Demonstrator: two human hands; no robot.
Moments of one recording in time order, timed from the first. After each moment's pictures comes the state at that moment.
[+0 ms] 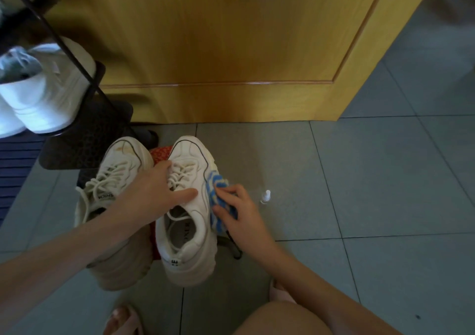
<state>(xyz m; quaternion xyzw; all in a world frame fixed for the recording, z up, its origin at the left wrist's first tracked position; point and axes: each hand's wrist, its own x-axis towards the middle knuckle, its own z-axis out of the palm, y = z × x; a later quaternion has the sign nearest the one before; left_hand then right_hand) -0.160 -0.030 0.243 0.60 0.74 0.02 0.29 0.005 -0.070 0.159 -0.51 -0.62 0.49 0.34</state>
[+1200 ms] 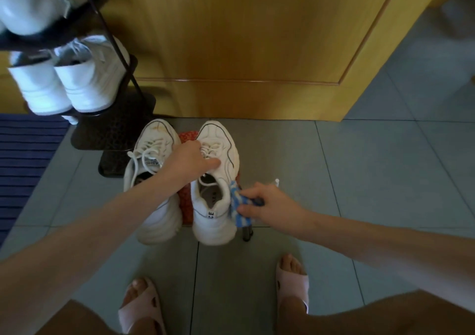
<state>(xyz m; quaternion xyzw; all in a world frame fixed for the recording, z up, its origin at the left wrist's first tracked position) -0.163 -0.038 0.250 0.61 0.73 0.05 0.31 0.018 -0.099 0.228 -0.48 -0.72 0.49 0.13</state>
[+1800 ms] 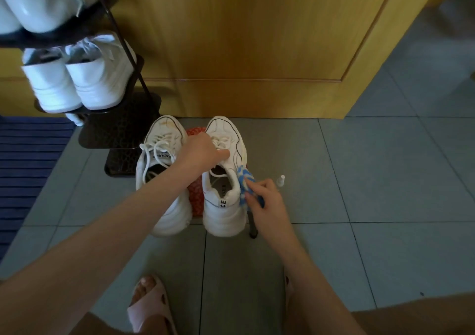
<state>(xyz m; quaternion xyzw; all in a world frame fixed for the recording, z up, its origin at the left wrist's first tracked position) -0.164 -0.031 0.237 0.62 0.73 0.07 0.29 -0.022 -0.137 0.184 -0.58 -0.56 0.45 0.38</state>
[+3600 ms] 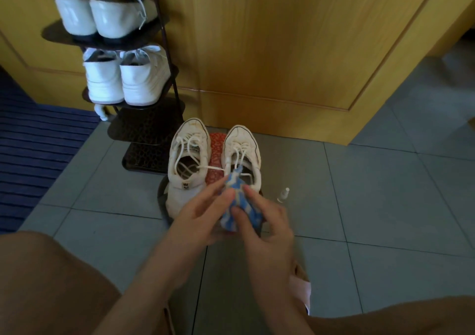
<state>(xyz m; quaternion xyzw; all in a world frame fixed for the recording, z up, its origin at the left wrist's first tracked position) -0.182 -0.221 0.294 0.37 0.50 0.47 0.63 -0.069 -0.227 0.244 -0.53 -0.52 0.38 0.54</state>
